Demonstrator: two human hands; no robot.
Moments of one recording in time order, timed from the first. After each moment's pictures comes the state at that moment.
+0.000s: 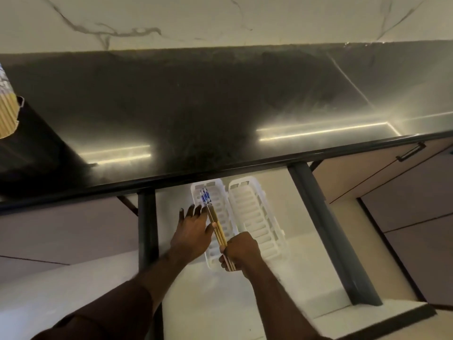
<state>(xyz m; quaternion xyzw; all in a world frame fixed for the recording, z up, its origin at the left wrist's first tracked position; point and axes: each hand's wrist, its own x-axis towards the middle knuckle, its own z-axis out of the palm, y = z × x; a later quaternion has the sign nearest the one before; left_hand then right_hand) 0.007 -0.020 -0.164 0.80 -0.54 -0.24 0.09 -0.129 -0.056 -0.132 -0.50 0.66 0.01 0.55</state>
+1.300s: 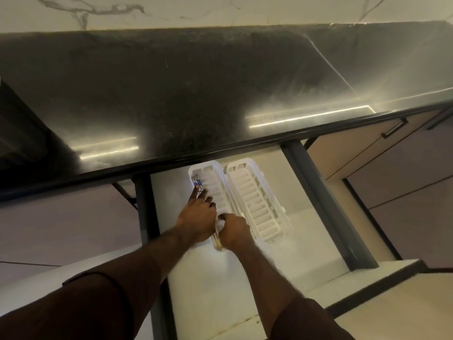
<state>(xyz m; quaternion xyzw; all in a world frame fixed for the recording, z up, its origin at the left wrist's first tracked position) 0.014 -0.019 -0.165 0.64 -0.76 -0.09 -0.08 -0.109 -0.037 -0.157 -0.75 0.57 0.08 0.33</state>
